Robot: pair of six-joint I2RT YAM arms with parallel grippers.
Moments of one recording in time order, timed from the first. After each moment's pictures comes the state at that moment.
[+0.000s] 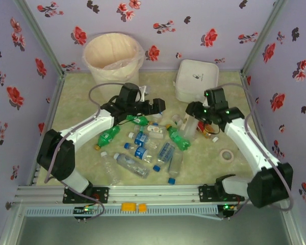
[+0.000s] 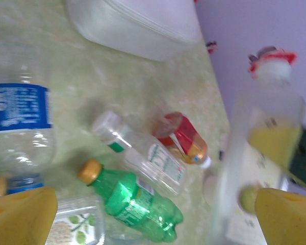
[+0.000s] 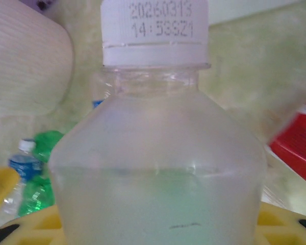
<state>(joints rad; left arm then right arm) -0.67 1.59 1.20 -0.19 0.41 -0.69 0.30 1.26 1.07 -0.63 -0.23 0.69</state>
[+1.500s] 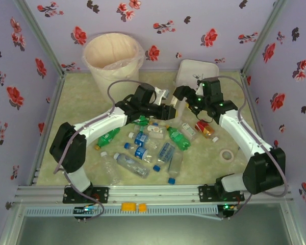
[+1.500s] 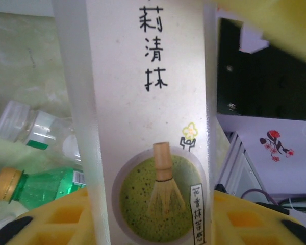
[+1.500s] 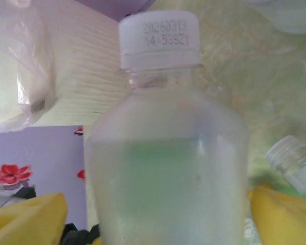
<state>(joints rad) -0.77 1.73 1.34 -0.21 0.54 -0.57 0.31 1.36 1.12 -0.39 -0.42 0.87</state>
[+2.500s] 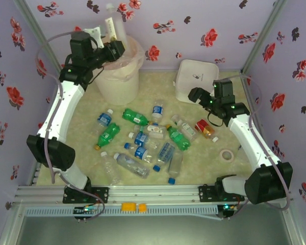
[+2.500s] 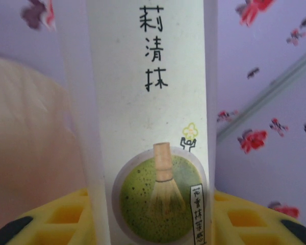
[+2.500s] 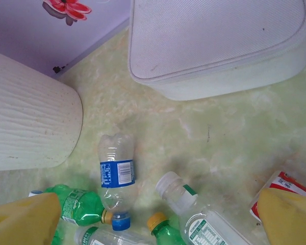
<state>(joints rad) -0.26 1.68 1.89 -0.40 0.33 -0.51 0.21 1.26 1.12 -0.56 -0.15 0.65</state>
